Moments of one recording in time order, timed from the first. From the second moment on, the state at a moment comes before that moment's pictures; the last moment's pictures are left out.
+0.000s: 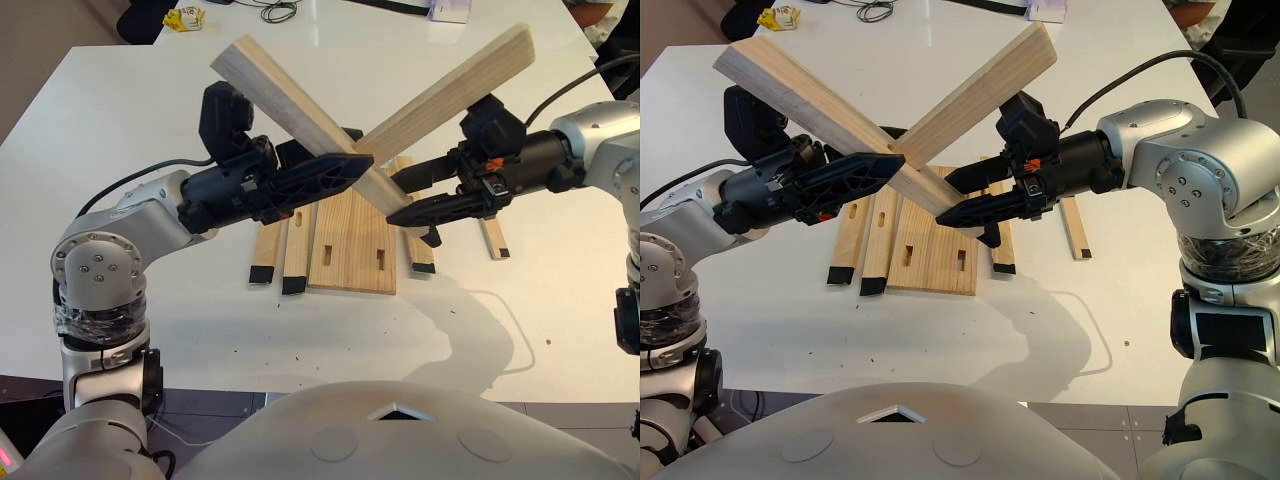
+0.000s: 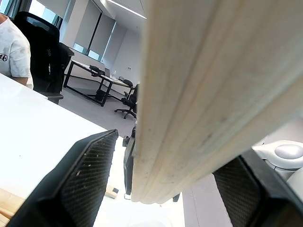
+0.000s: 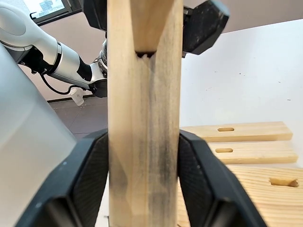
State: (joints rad) left arm -0.30 0.57 0.13 -0.48 -1.55 0.90 -0.52; right arm -0.67 -0.79 0.12 -0.33 0.91 1.08 1.22
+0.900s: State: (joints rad) left arm -0.27 0.56 0.15 -0.50 -1.53 0.89 -0.55; right arm -0.68 -0.80 0.16 -0.31 0.87 1.02 1.27
